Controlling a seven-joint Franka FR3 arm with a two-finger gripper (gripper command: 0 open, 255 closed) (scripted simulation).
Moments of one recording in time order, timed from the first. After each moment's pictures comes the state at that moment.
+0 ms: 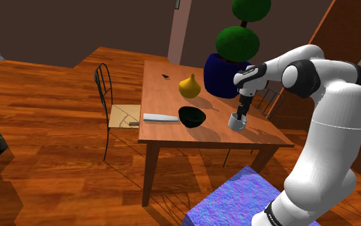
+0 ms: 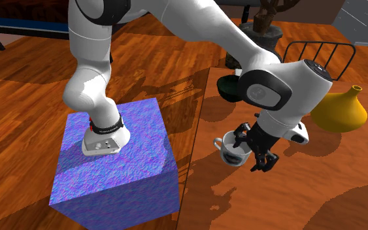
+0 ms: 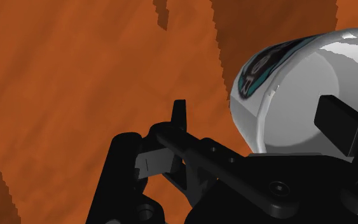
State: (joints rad) arm -0.27 0.37 -0.42 -1.82 0.05 1.96 -0.86
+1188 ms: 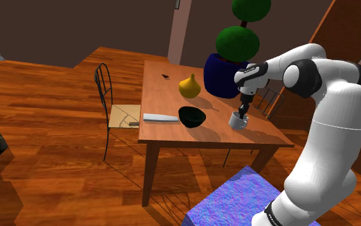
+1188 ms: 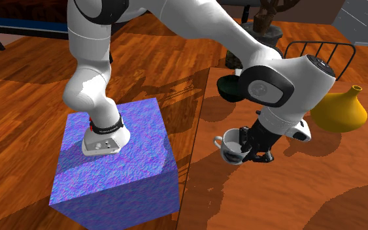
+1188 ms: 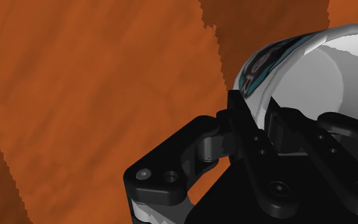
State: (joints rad) arm -0.26 0.36 -0.42 -1.81 0.04 1.94 -0.86
